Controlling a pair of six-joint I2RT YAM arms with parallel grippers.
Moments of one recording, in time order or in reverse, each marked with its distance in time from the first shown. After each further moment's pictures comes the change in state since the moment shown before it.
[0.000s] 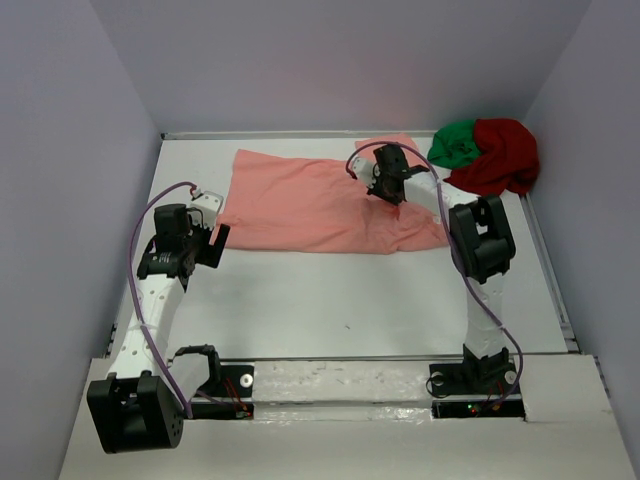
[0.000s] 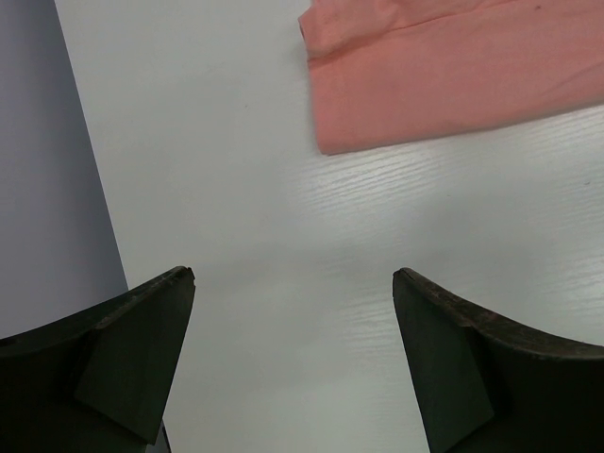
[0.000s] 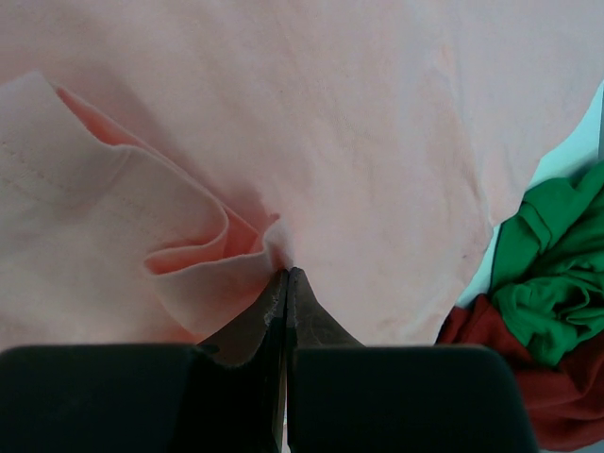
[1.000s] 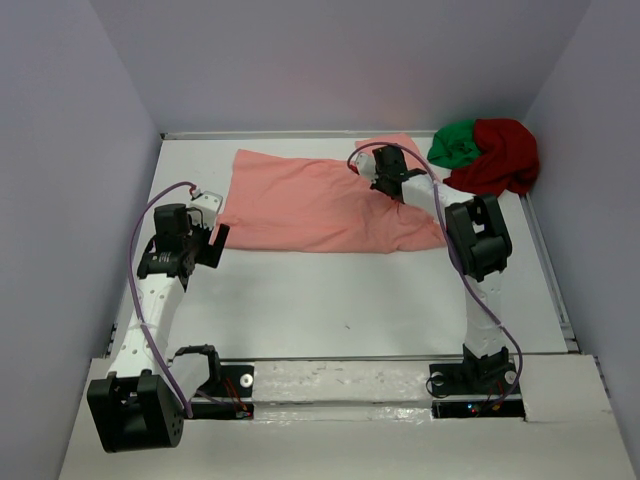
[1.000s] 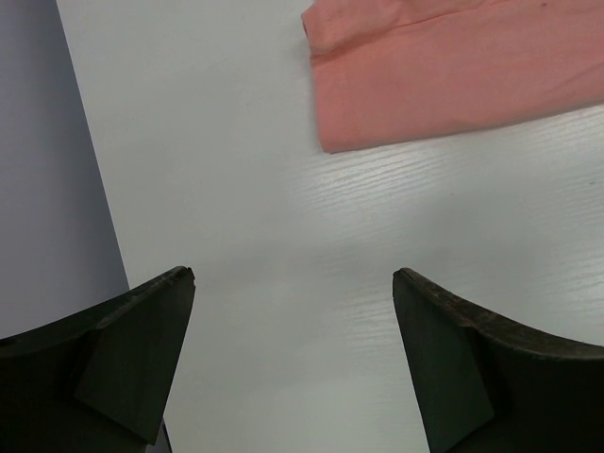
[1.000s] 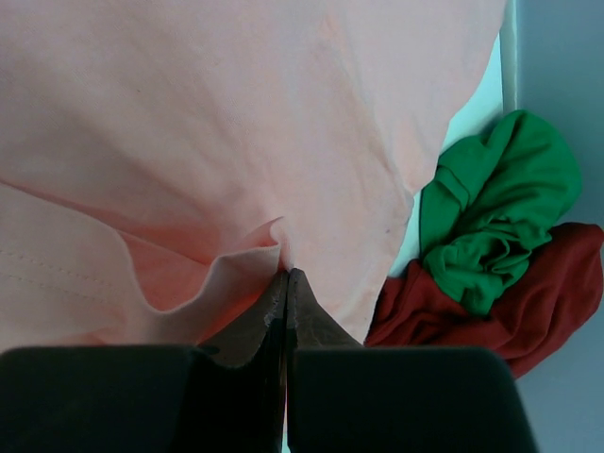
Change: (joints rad) left arm 0.002 0.004 0.000 0.000 -0.005 0.000; right arm 0.000 0.040 -0.008 0.157 0.198 -0.044
